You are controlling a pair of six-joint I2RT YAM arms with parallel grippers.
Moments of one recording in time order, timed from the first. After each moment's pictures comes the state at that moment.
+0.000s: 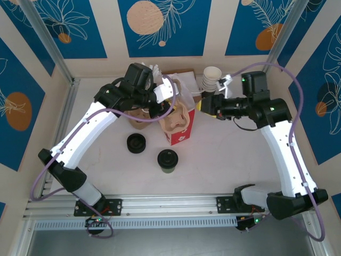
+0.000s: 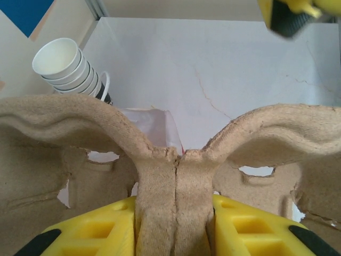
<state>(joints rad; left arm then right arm) -0.69 1.59 1.88 -0.97 0.38 0.51 0.23 1.21 1.56 -1.07 -0.78 0.51</state>
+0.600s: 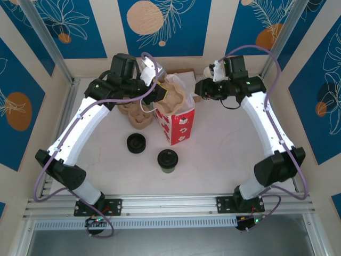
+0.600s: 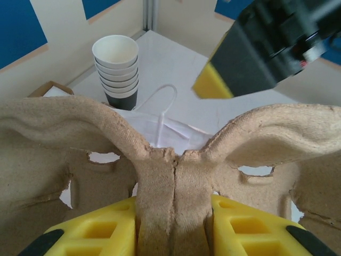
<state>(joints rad) -0.54 1.59 1.88 -0.84 0.46 0.14 0.26 1.58 1.73 -0.94 -0.46 0.36</state>
